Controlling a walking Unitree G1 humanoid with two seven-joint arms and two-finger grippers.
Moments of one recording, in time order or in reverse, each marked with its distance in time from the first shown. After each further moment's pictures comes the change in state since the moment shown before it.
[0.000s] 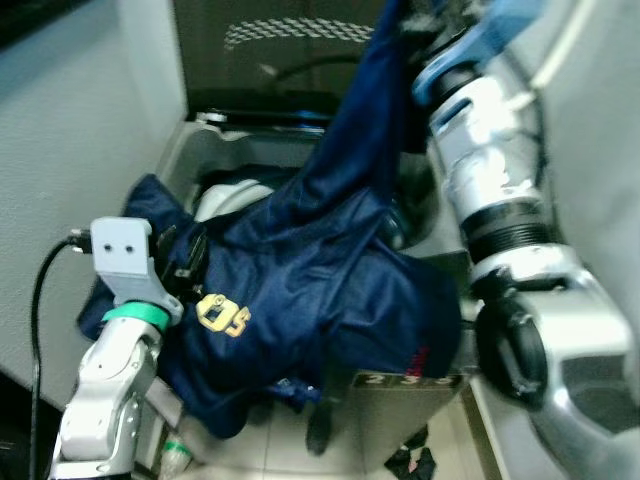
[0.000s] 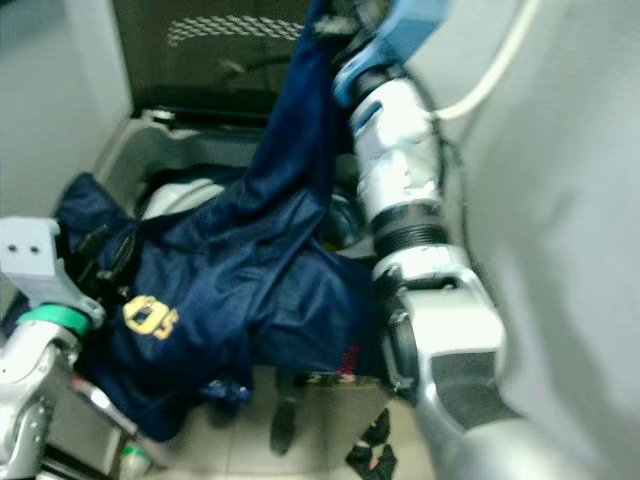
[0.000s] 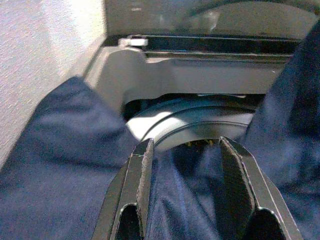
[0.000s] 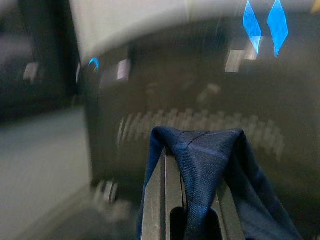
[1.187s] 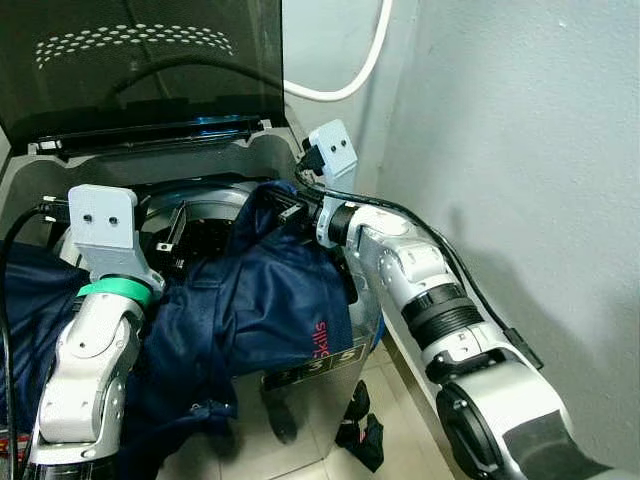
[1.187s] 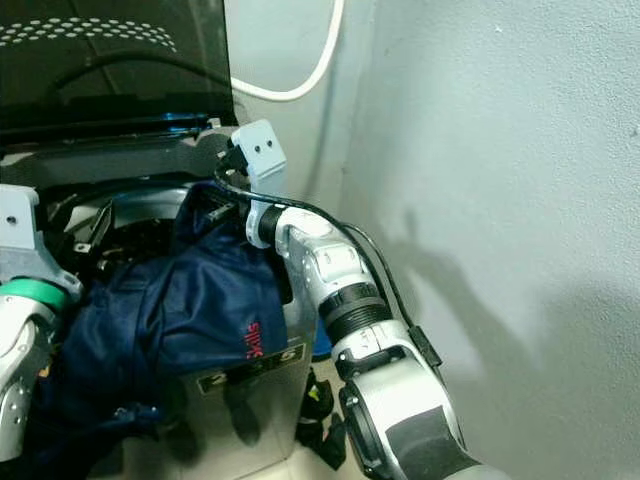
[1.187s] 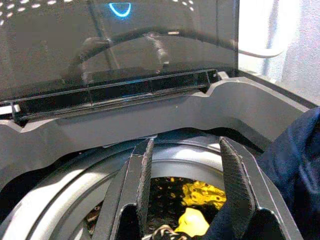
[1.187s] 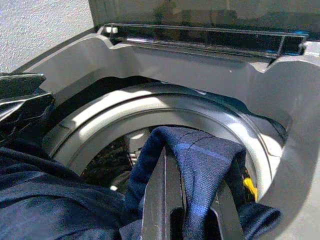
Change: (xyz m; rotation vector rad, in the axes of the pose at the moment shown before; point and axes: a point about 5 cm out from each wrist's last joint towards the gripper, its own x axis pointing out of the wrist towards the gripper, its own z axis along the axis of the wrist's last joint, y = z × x) left arm 0.006 0.004 0.030 0.104 -0.055 0.062; right arm -0.039 0.051 -0.091 0.059 0.506 0.359
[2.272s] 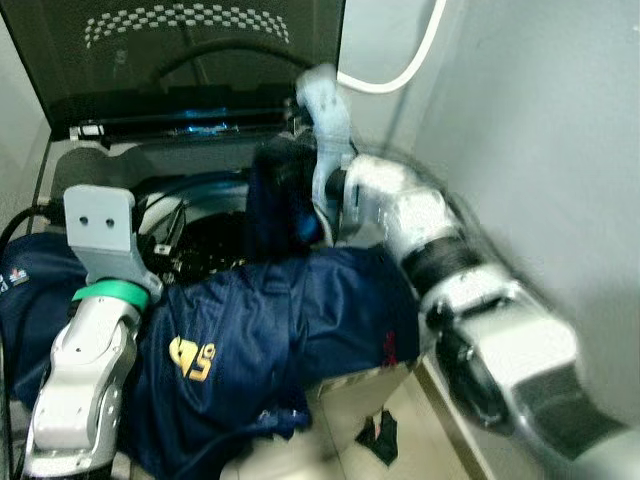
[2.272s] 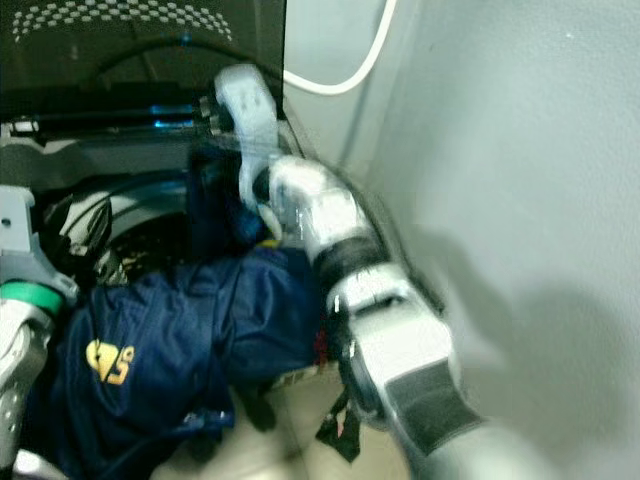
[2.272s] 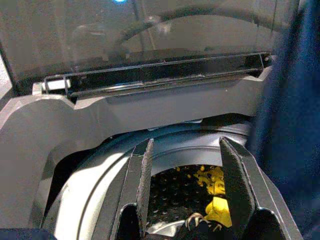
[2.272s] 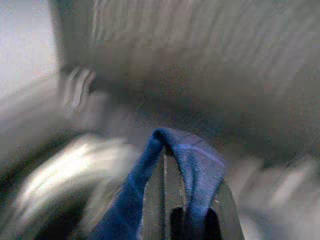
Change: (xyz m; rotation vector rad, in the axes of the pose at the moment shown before) left arm -0.005 -0.002 0.006 0.014 -0.005 -0.006; right arm 0.004 -0.014 0.155 -0.273 -0.253 -0.219
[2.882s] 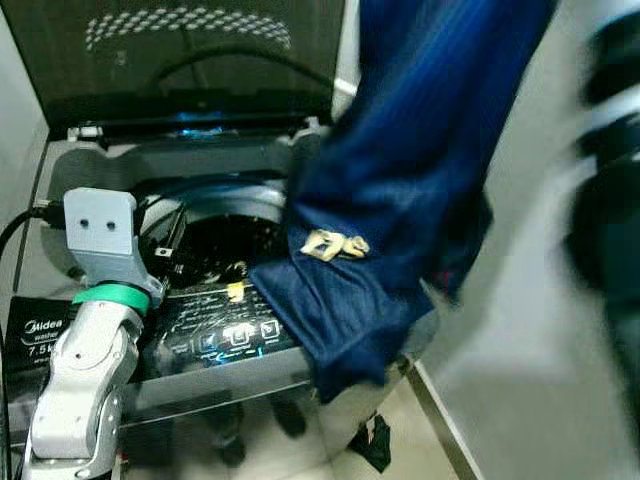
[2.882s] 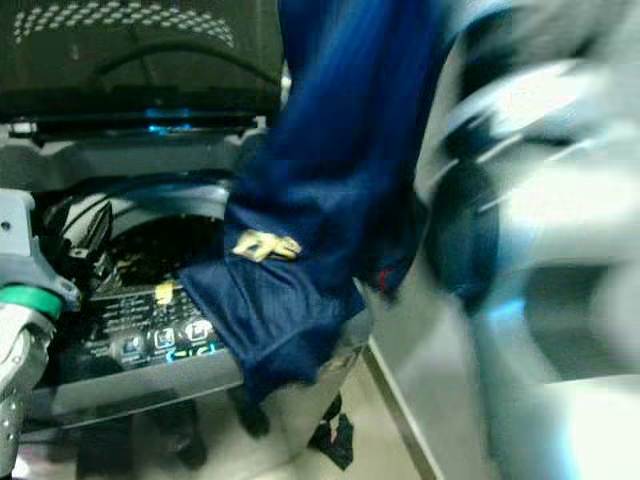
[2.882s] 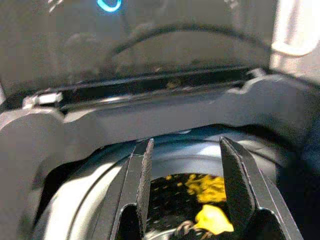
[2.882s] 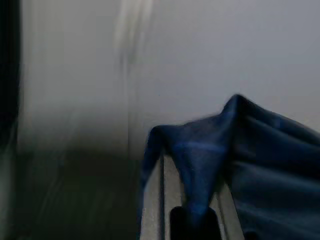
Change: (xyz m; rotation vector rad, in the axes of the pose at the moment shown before) left arm -0.002 -0.006 0.006 0.005 -0.013 -0.025; right arm -0.014 -0.033 0.052 0.076 -0.277 -0.090
